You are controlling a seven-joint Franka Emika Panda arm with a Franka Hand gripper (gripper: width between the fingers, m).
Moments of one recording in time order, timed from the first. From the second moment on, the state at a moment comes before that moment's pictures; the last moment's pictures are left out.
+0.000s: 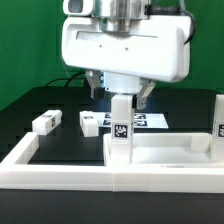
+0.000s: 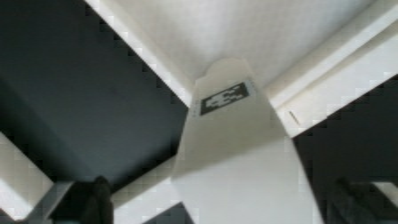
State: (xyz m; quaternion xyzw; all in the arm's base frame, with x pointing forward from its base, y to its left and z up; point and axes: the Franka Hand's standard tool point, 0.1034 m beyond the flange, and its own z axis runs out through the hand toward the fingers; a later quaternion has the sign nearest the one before) arm 0.635 -0.052 0.129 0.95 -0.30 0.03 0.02
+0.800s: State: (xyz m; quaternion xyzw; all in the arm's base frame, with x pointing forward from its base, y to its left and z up) arm 0.635 -0.038 0.151 0.99 -0.12 0.04 0.02
